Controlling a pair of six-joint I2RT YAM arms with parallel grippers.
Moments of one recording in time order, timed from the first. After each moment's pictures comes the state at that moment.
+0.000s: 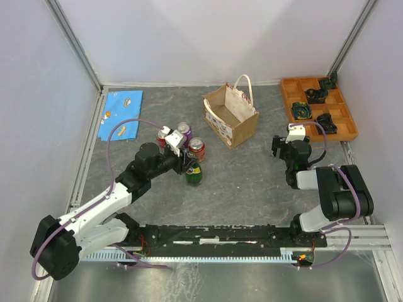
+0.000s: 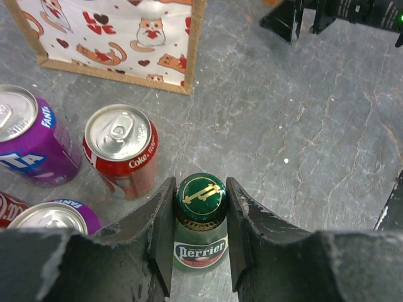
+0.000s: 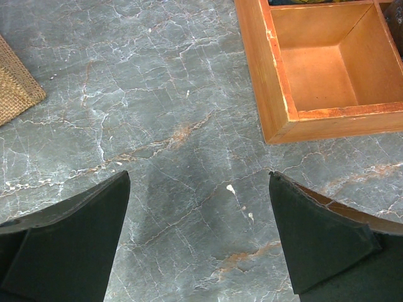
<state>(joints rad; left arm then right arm) -0.62 0.97 0.55 0.18 0.27 -0.09 0.06 1.52 0.35 0.81 0.16 -0.02</state>
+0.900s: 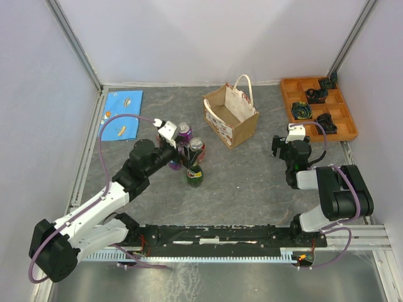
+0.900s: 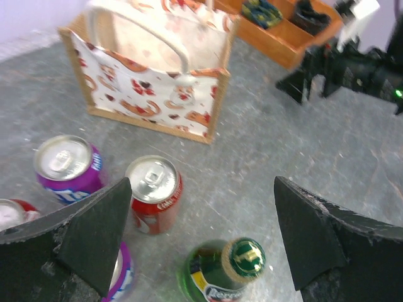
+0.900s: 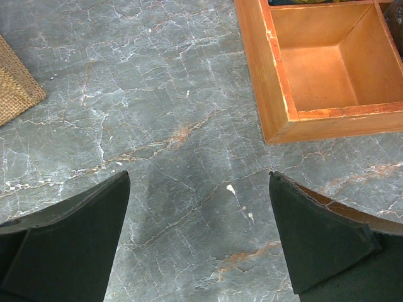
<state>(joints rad) -0.62 0.95 0.58 0.23 0.18 -0.11 0.06 1.52 0.35 0.81 0.16 -0.02</state>
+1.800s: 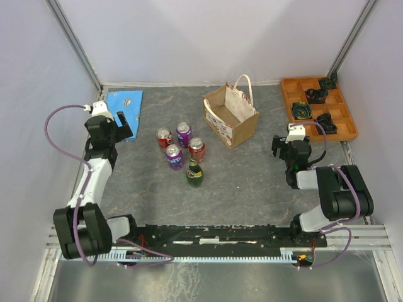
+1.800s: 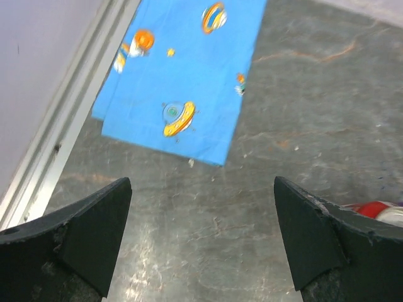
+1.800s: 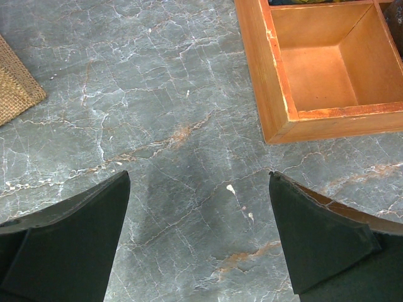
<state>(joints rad) 0.13 1.15 0.76 0.02 -0.08 -0.12 0.06 1.52 0.35 0.81 0.16 -0.02</state>
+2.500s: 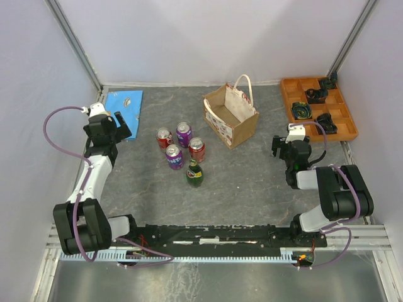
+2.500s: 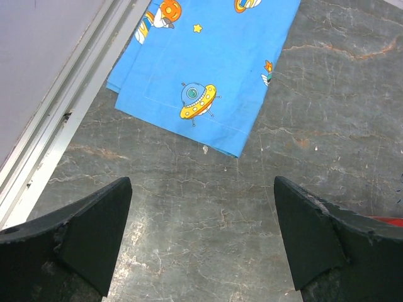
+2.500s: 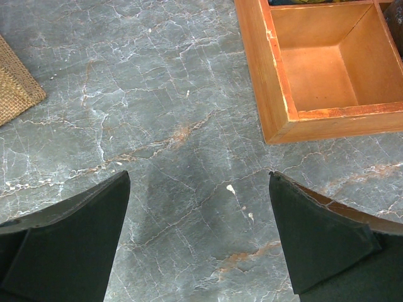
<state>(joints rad) 0.16 1.22 0.80 -0.07 -0.18 -0.22 0.06 1.52 0.35 0.81 0.16 -0.02</state>
